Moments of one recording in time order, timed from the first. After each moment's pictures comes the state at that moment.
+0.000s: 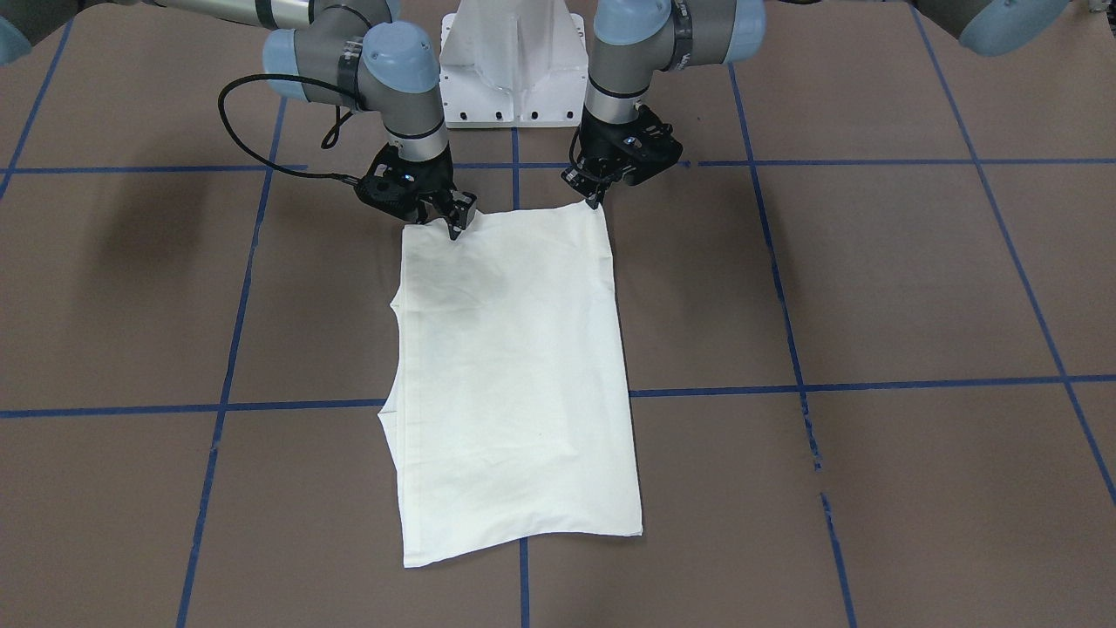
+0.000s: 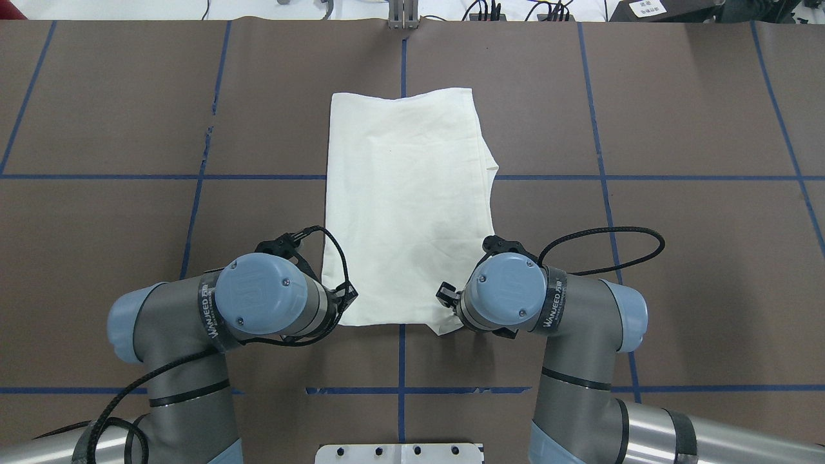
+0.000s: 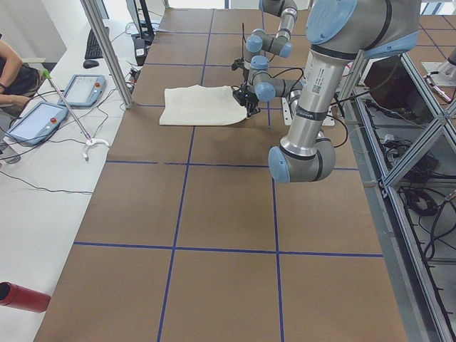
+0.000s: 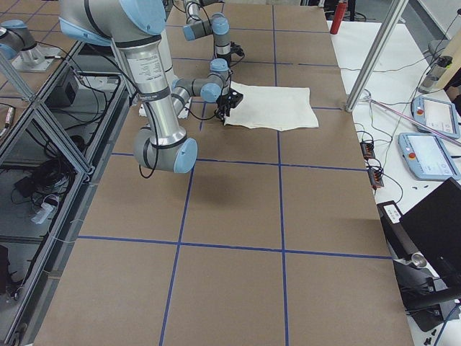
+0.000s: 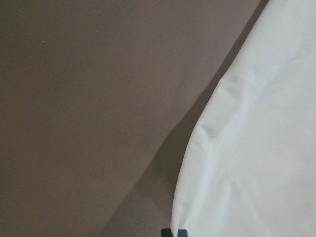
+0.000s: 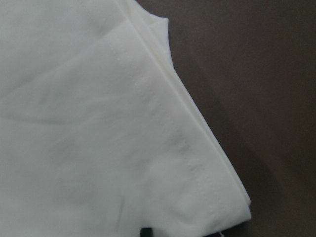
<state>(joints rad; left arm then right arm) -0.33 -2.08 -1.88 -1.61 -1.71 -1.95 0.33 -1.08 1.77 -1.49 1.72 1.86</state>
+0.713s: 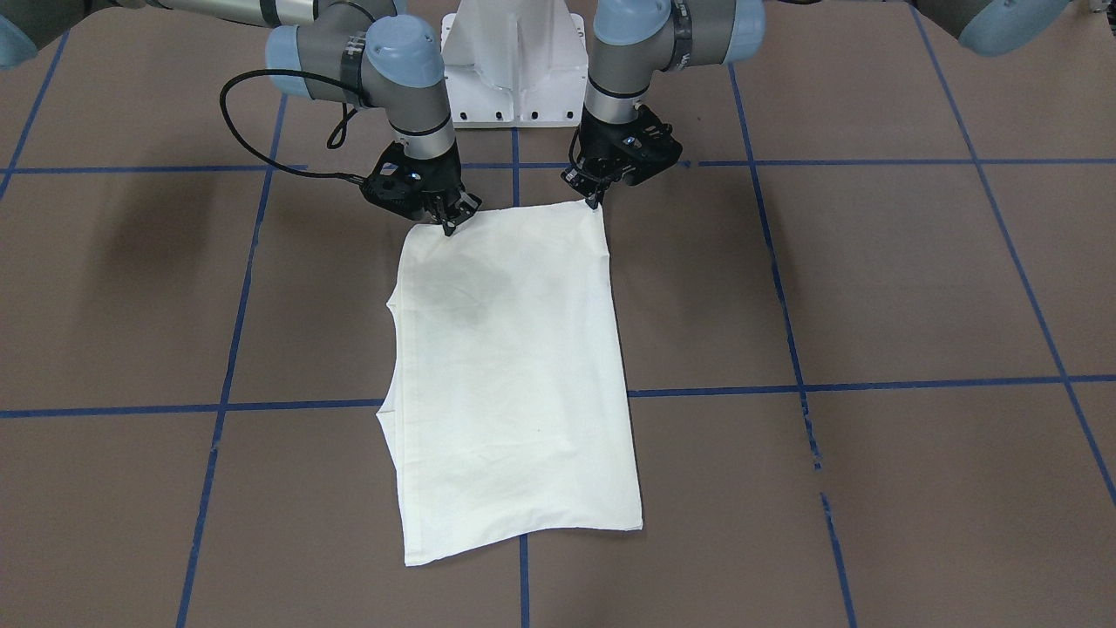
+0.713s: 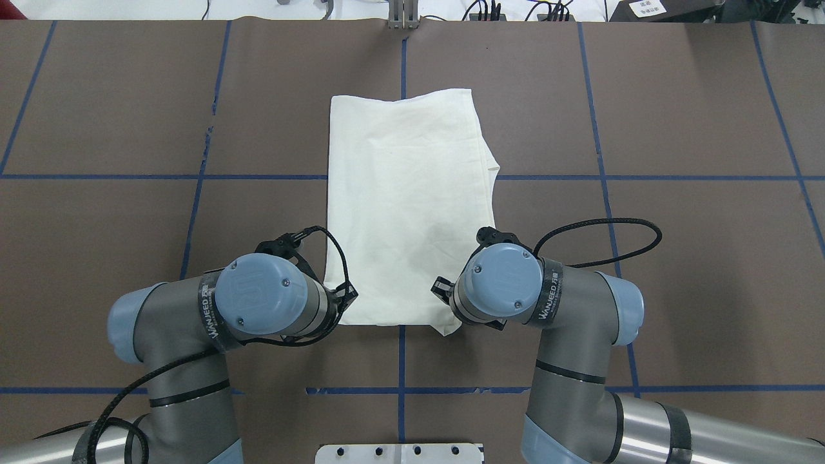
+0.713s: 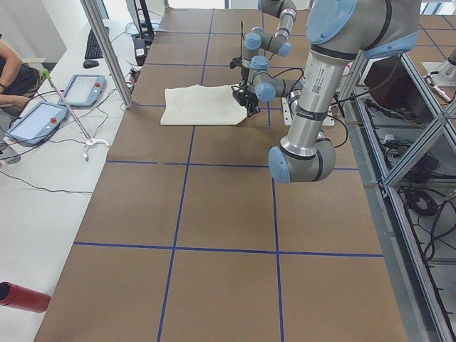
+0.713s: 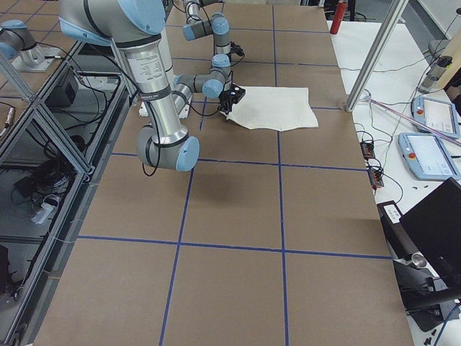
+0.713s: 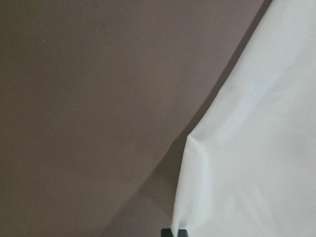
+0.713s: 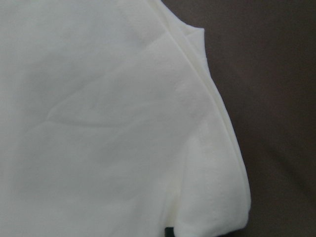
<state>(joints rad) -0.33 -2.07 -1.89 -1.61 -1.71 -1.94 0.35 -1.06 1.78 -1.49 1.73 1.86</state>
